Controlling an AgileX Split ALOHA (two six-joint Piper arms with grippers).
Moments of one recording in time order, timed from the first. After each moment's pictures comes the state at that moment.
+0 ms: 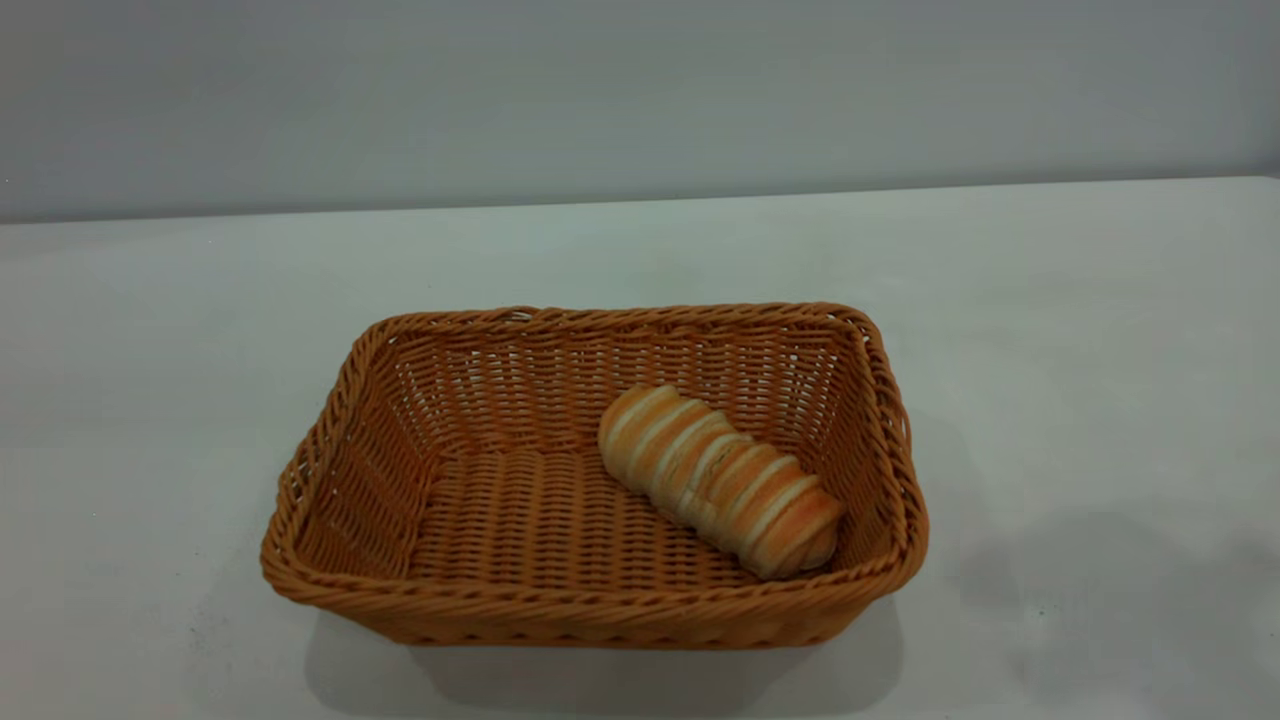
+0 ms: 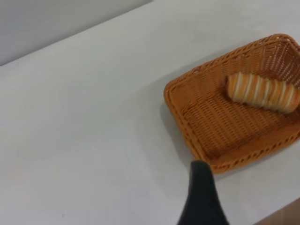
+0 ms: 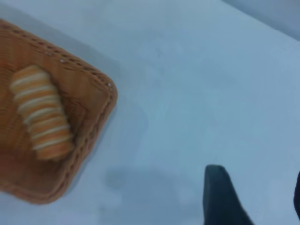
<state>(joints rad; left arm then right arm) -0.16 0.74 -1.16 -0.17 1.12 0.26 0.40 1.23 -1.24 -0.15 0.94 -0.02</state>
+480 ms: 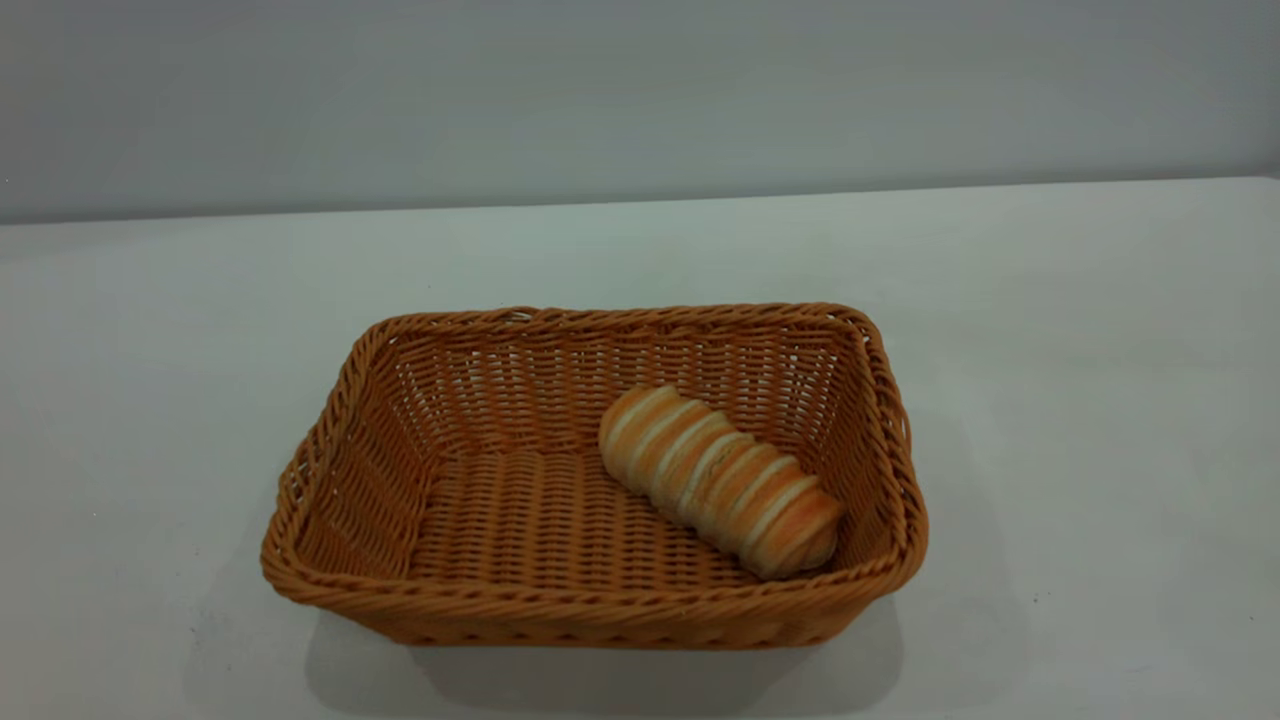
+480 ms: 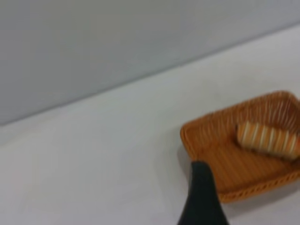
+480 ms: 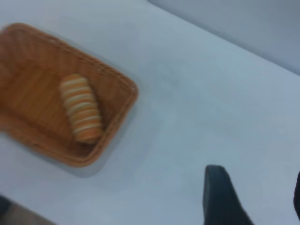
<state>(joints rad) -0.16 0.39 -1.16 -0.13 1.17 0.17 0.40 0.80 -1.24 -0.03 1.18 -0.14</state>
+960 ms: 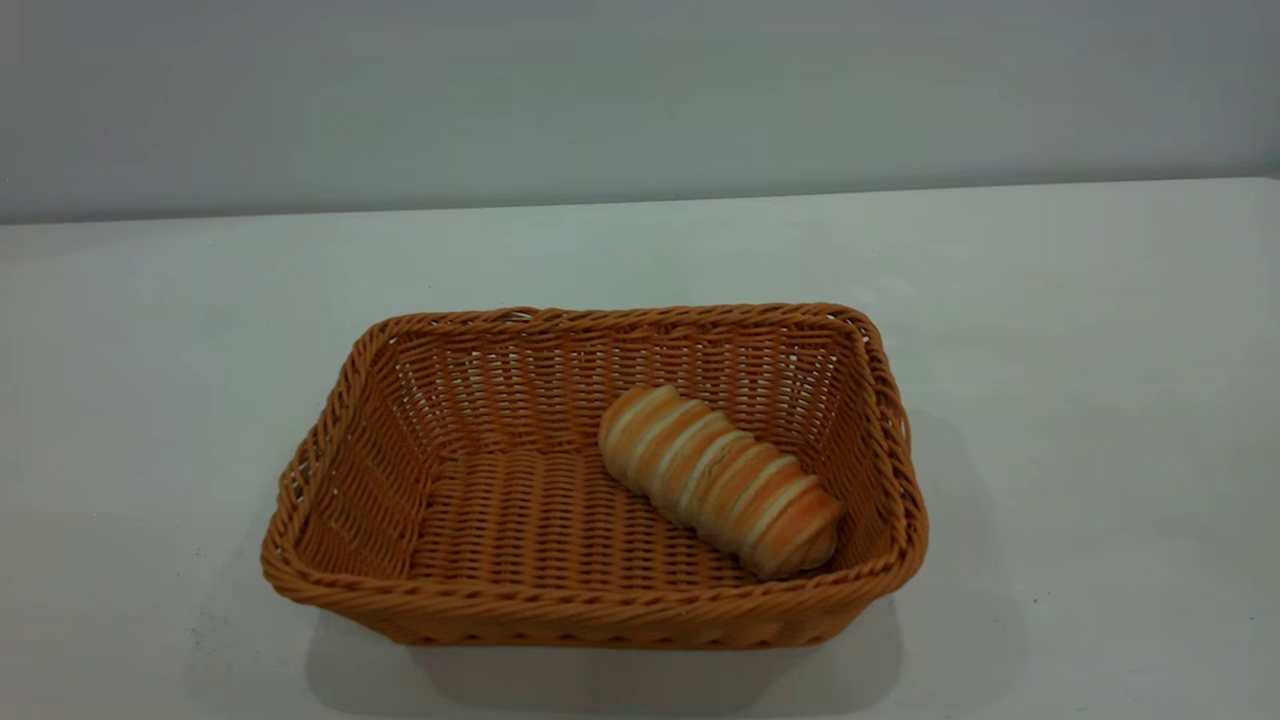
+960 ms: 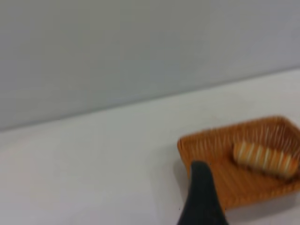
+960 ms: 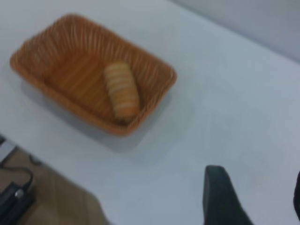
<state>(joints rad) -0.16 0.07 -0.95 -0.11 1.17 0.08 0.40 0.45 -0.99 0.08 1.24 -0.20</state>
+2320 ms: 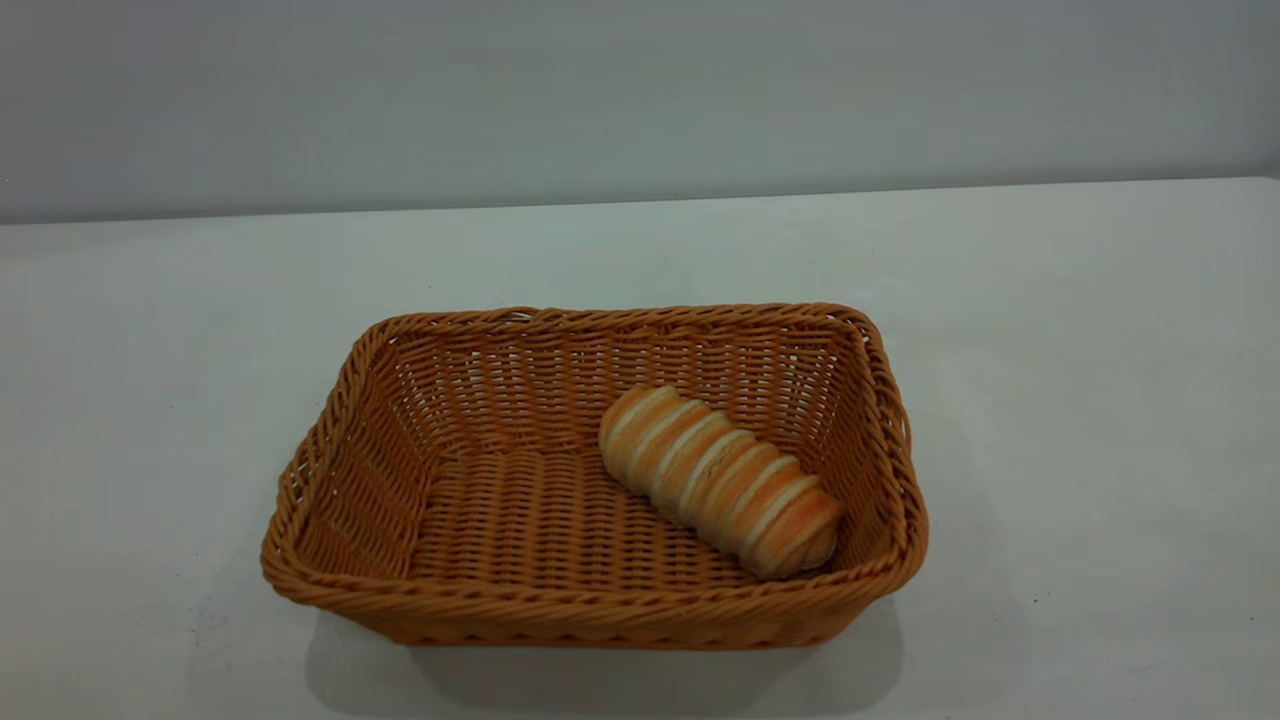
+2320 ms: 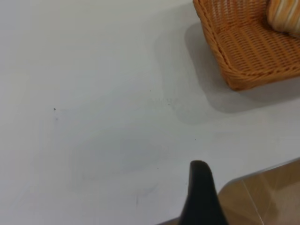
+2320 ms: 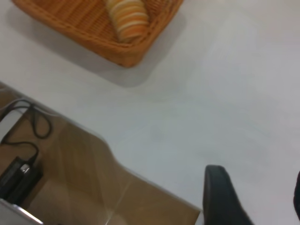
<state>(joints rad) -0.16 -0.02 -0.49 -0.06 1.15 0.11 0.40 0.03 -0.52 0.05 1.23 -0.12</state>
